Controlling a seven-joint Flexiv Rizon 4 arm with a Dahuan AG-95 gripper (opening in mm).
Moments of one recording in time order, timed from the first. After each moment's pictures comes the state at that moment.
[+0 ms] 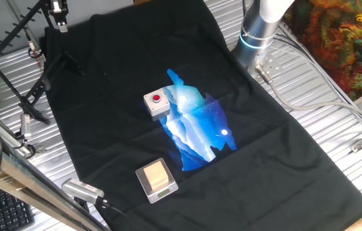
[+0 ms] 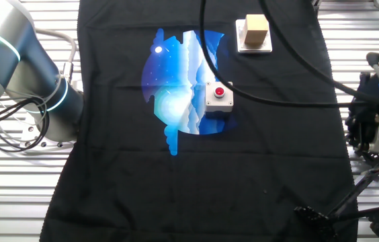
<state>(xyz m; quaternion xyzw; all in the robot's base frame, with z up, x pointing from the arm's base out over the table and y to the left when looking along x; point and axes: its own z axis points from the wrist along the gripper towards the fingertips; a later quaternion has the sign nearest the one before) 0.627 -0.172 0.339 0.10 0.99 0.03 0.06</state>
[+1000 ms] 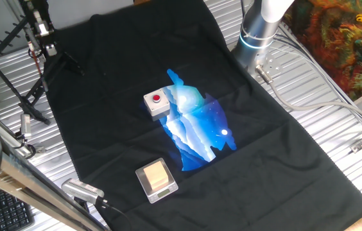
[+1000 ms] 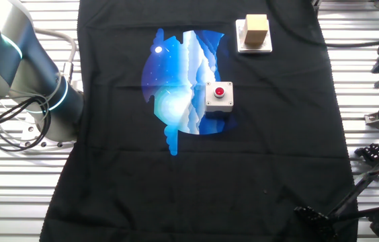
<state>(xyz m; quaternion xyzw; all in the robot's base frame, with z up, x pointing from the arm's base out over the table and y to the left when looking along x) 0.681 -0.071 0.356 -0.01 1.00 0.04 0.04</state>
